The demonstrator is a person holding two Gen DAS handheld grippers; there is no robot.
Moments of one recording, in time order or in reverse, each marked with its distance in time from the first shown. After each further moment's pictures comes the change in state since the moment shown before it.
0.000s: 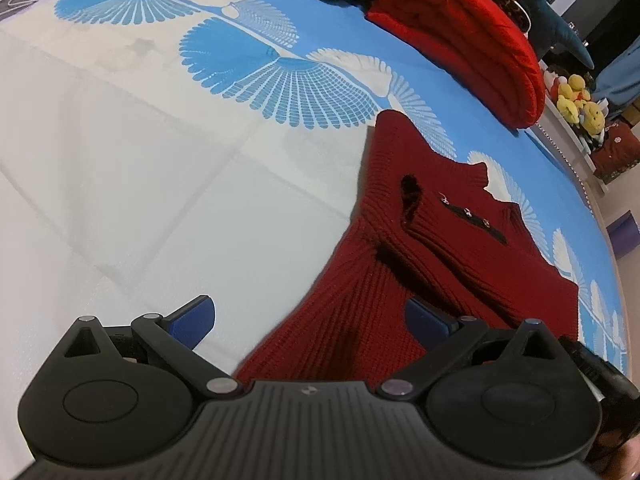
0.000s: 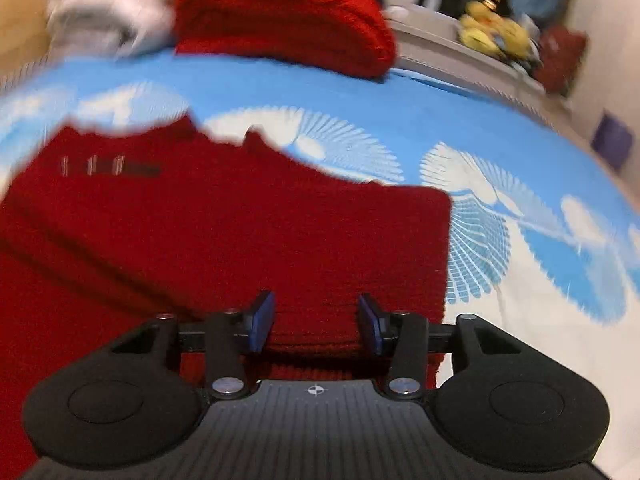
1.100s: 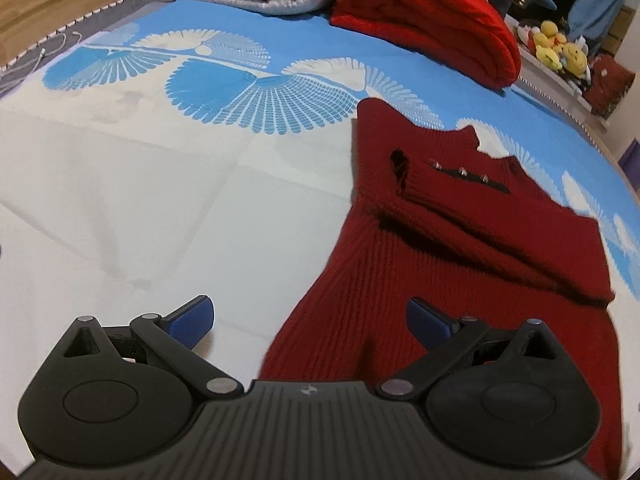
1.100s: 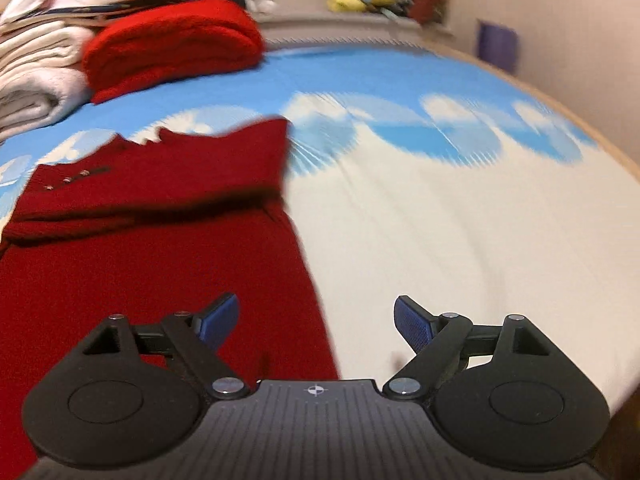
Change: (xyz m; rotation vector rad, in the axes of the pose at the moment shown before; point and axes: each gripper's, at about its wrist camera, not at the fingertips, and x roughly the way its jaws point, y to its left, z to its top) left arm -0.023 -0.011 -0.033 0.244 -0.067 0.099; right arm -0.160 -0.069 -0.131 0.297 0.054 -0.168
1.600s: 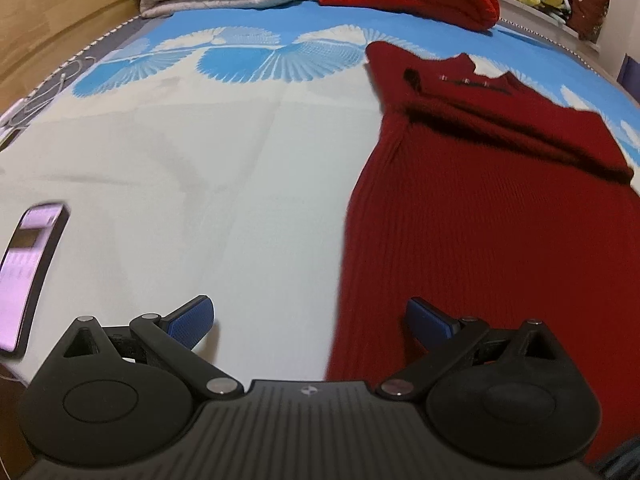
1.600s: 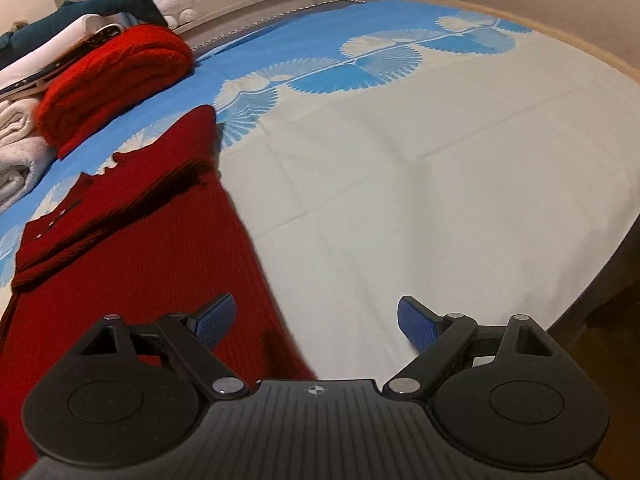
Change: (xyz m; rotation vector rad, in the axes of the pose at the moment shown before) left arm -0.041 0.039 -0.097 0.186 0.004 0.104; right arm -0.022 -0.050 -0.043 0.237 0.062 0.061
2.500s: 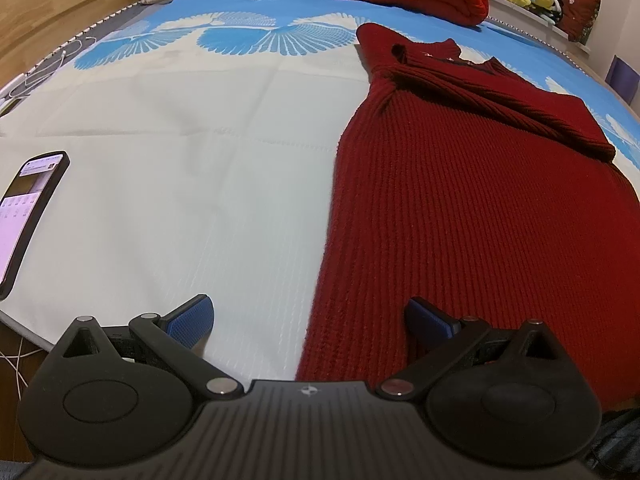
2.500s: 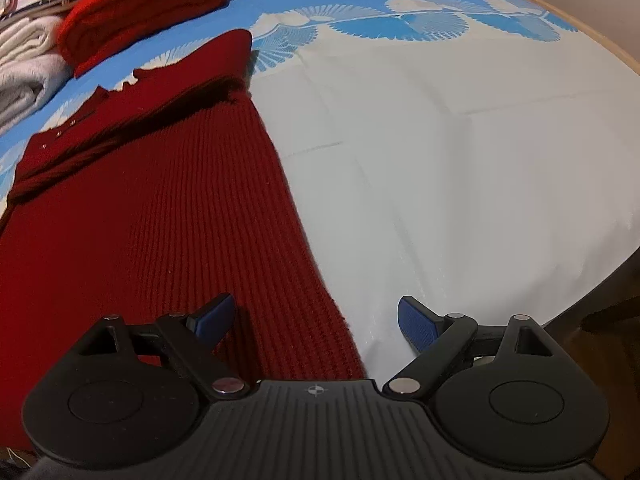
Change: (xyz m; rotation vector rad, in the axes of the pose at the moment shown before) left arm -0.011 0.001 -0.036 -0.011 0.004 -0.054; right arm 0.018 0.021 -0.019 -0.157 0.150 -0.026
